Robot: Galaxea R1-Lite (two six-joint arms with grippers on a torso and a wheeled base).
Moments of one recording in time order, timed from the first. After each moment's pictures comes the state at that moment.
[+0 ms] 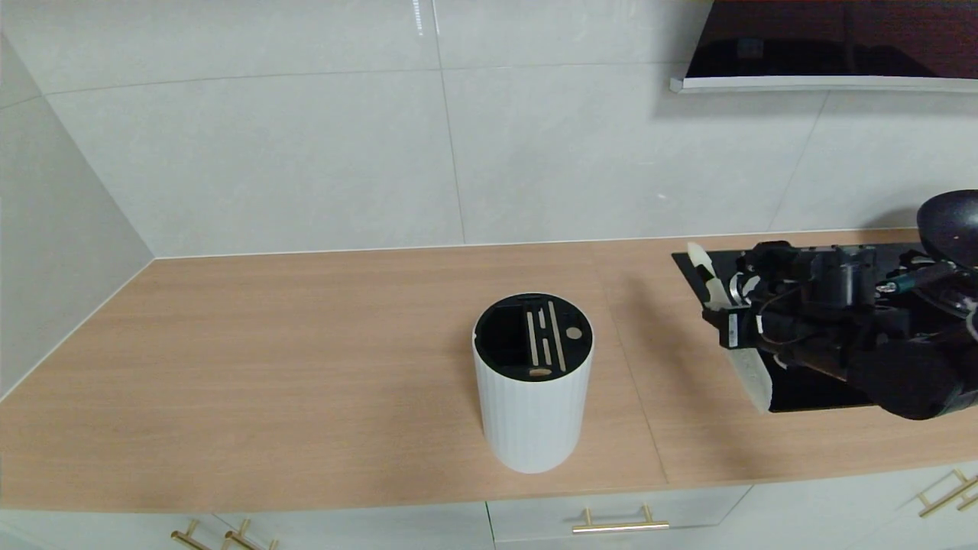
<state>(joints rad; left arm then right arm) 0.00 0.05 -0.12 0.00 -0.03 0.01 0.20 1.91 -0.87 -0.69 -0.06 0.01</state>
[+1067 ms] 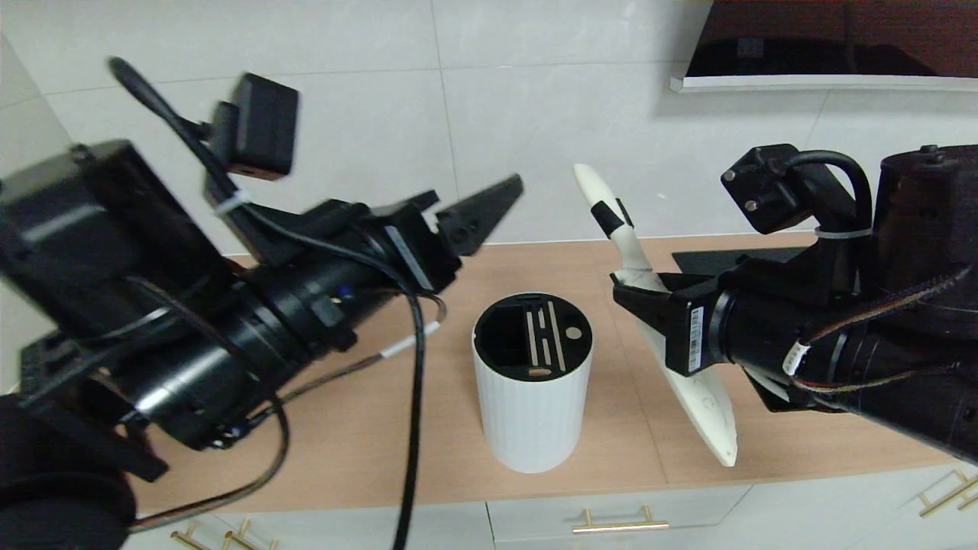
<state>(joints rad) -0.72 1.58 -0.78 -1.03 0.05 -0.33 0.86 1.50 -0.94 -0.38 -0.34 0.11</state>
